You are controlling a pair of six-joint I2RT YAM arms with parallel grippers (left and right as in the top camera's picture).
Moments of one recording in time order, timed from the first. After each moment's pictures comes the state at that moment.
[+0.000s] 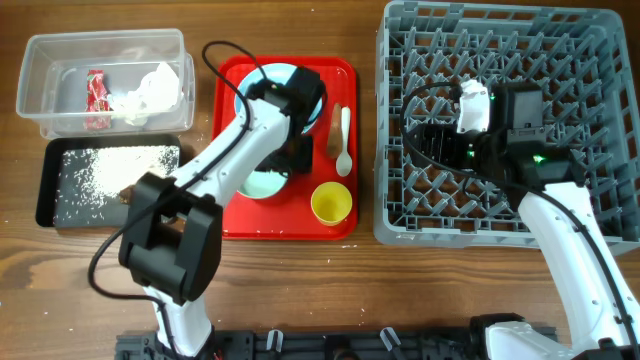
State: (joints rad) left arm -0.49 1.95 1.54 -1.15 -0.05 -0.42; right arm 0.09 1.32 1.03 -0.65 -0.37 0.13
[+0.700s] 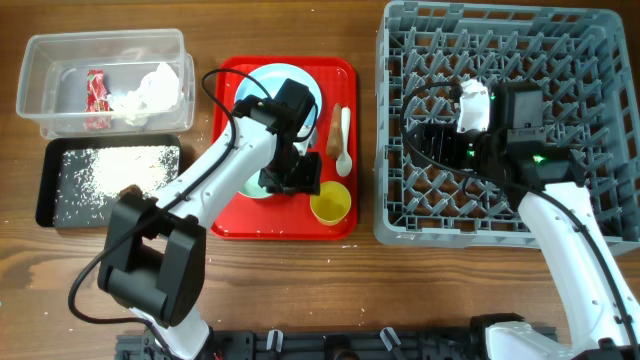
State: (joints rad) left arm -0.48 1.84 1.36 -1.07 0.29 -0.33; right arm 0.09 1.32 1.03 -0.65 -0.37 0.13
